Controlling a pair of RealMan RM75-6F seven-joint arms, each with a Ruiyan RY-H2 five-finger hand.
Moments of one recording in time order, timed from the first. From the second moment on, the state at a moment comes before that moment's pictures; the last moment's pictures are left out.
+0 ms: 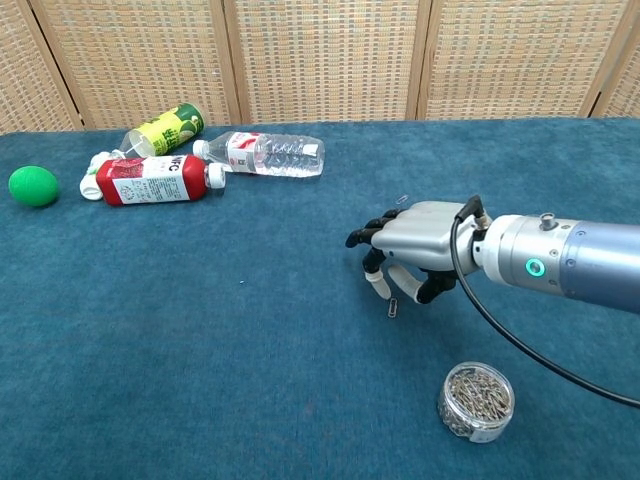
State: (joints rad) left arm -0.11 -1.08 -0.05 -1.75 1.37 1.43 0.27; right arm 0.90 -1.63 0.09 -1.37 -1.13 0.75 -0.60
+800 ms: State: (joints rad) left arm -0.11 -1.09 -0.05 -1.75 1.38 1.44 0.28; right arm 0.88 -1.55 0.03 -1.48 -1.10 0.81 -0.64
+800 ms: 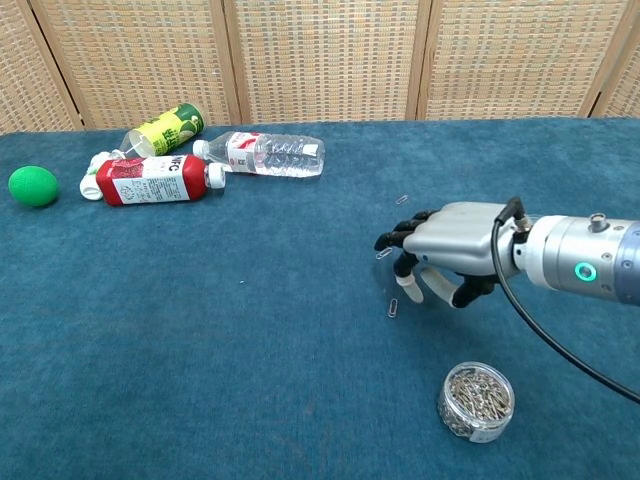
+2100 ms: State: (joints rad) left arm -0.11 -1.09 -0.04 -1.75 1.38 1.44 0.28; right arm 0.89 -1.58 0.04 -1.50 -1.03 0.86 -0.68
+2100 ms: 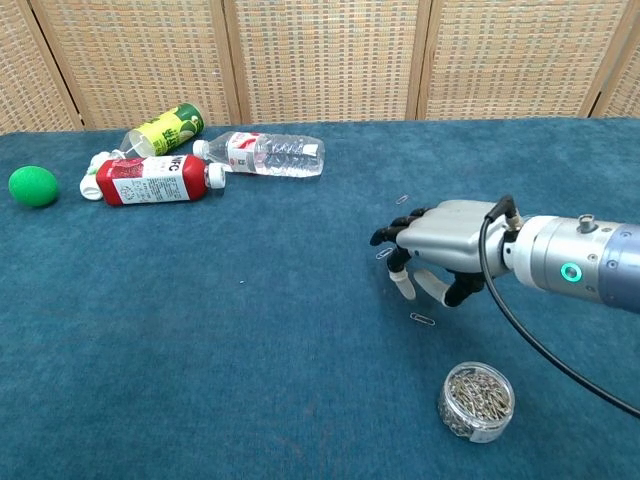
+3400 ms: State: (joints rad) left arm -0.12 -1.09 -0.04 -1.75 1.37 1.42 0.28; right arm 0.79 -1.67 0.06 -1.36 -1.10 0.87 -0.45
